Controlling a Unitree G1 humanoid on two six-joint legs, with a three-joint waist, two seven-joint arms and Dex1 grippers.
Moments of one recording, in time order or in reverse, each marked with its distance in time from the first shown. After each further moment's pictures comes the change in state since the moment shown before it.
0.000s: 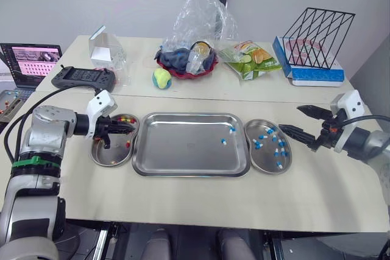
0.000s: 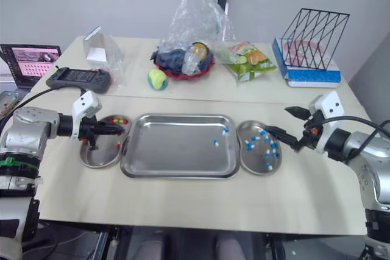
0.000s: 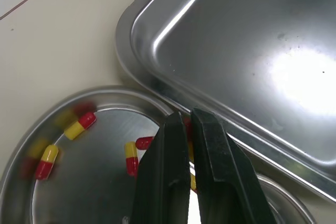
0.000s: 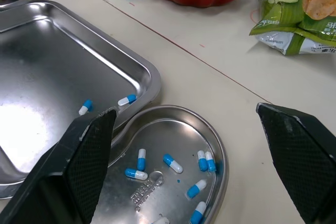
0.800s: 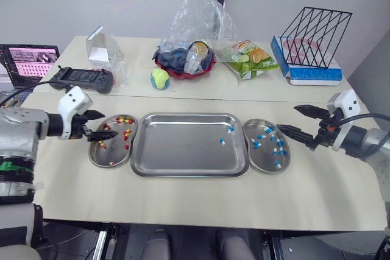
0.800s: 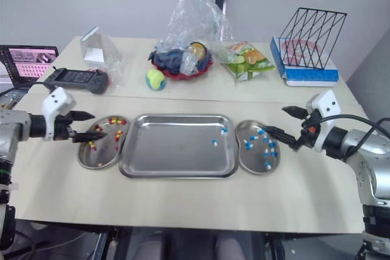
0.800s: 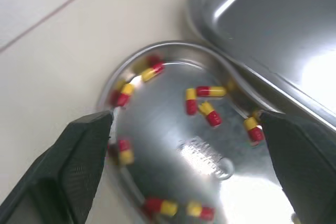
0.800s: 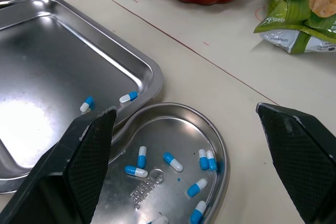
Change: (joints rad) left arm 0.010 0.158 0.070 0.061 -0.068 -0.013 0.060; right arm -0.014 -0.001 0.023 0.046 -0.021 -0.025 0.024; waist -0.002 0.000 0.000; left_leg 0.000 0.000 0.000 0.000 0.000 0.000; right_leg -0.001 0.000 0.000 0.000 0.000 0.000
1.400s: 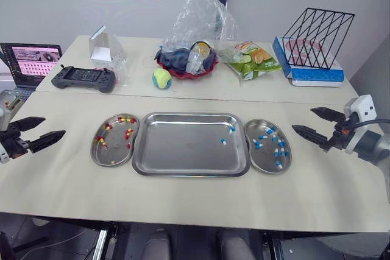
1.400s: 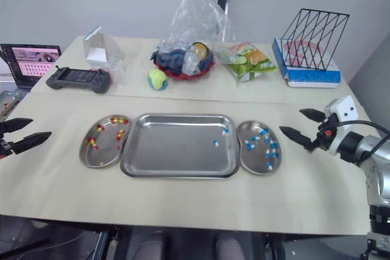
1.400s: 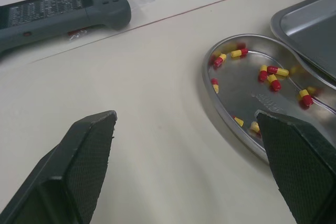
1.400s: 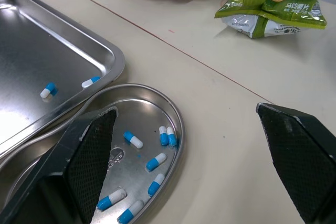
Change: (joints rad) left arm 0.322 0.093 0.408 0.161 -0.227 -0.238 -0.006; right arm 0.000 -0.005 -0.052 0.226 -0.048 -0.173 0.059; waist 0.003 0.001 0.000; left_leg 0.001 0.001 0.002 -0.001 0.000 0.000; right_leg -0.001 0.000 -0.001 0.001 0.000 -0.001
